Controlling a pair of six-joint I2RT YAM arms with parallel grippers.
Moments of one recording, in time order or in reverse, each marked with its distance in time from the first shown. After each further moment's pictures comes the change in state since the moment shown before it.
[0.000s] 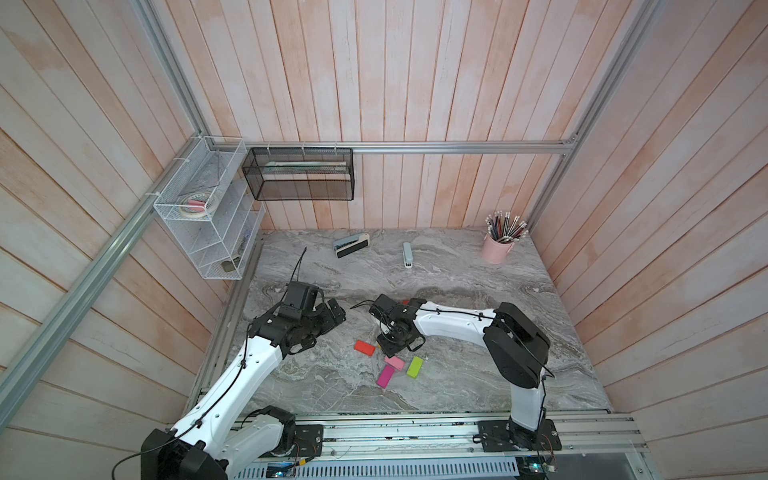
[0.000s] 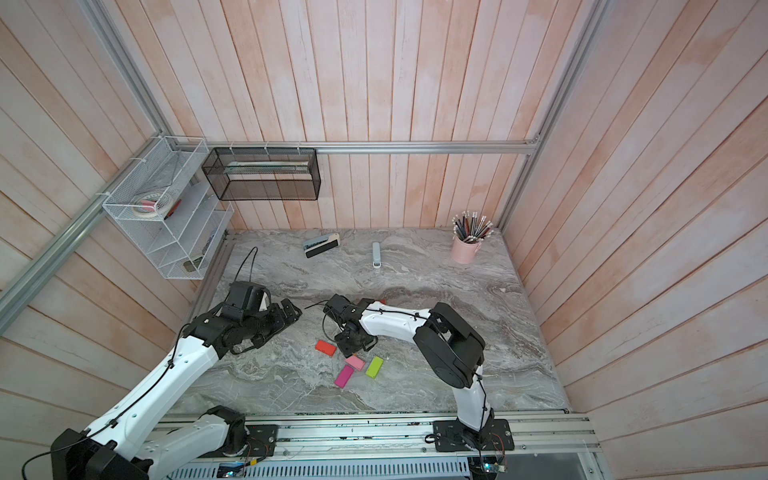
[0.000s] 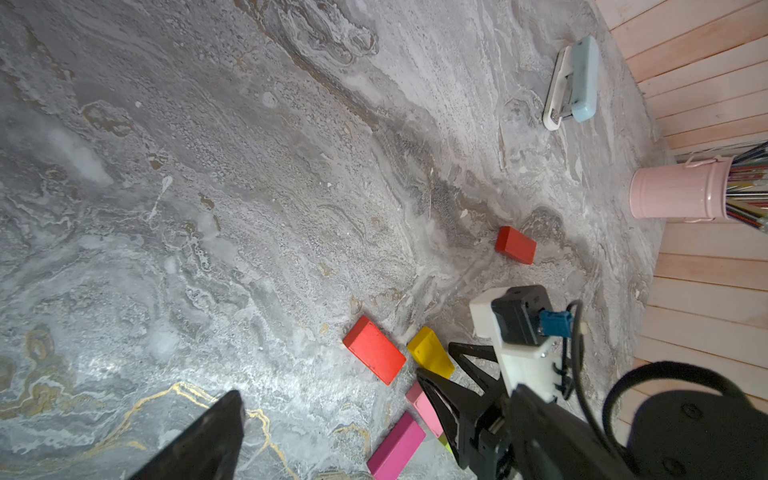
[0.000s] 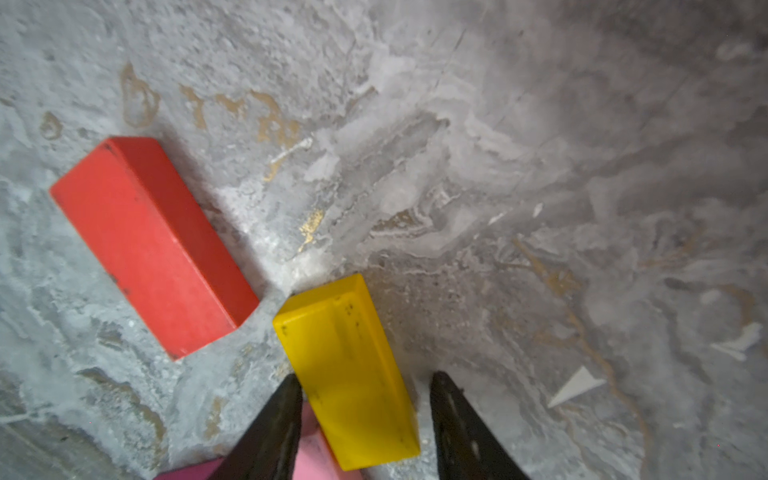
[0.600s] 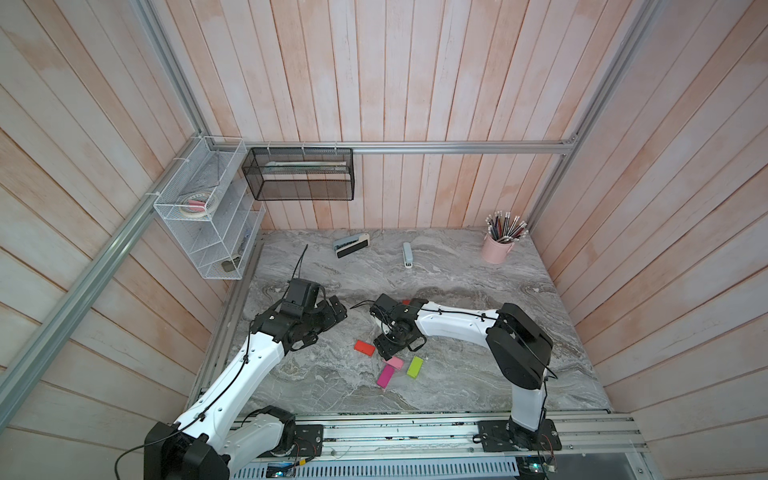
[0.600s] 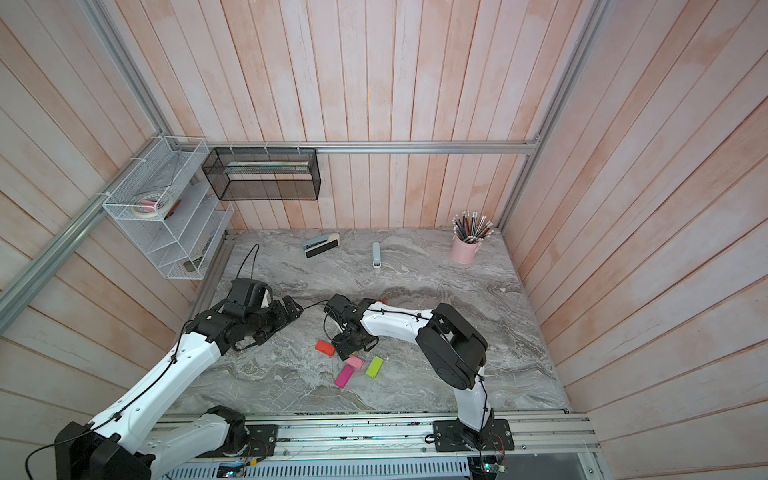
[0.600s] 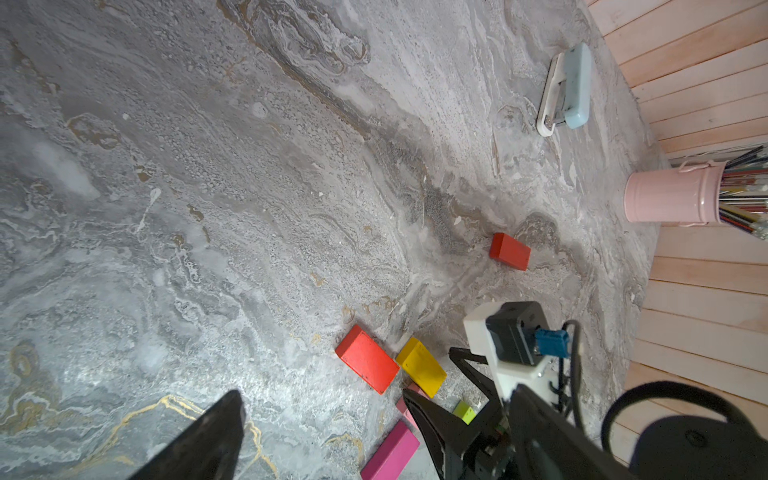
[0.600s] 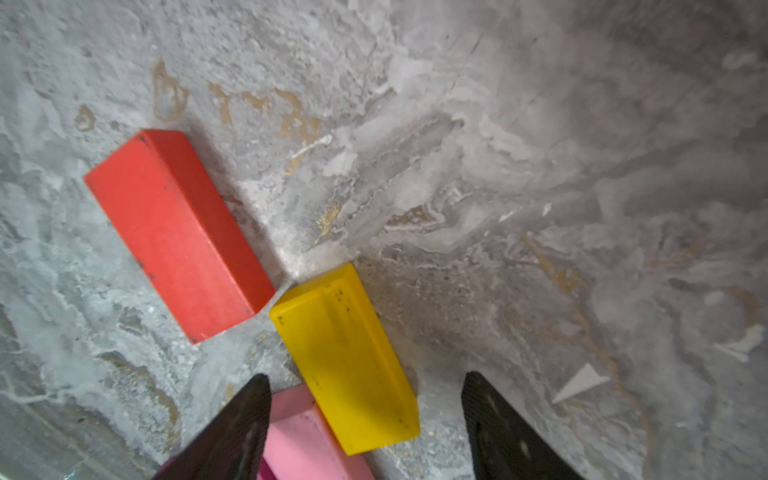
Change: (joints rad) left arm 0.000 0.027 0.021 0.019 0.000 -0.001; right arm 0.000 -0.013 0.002 0.008 -0.014 -0.023
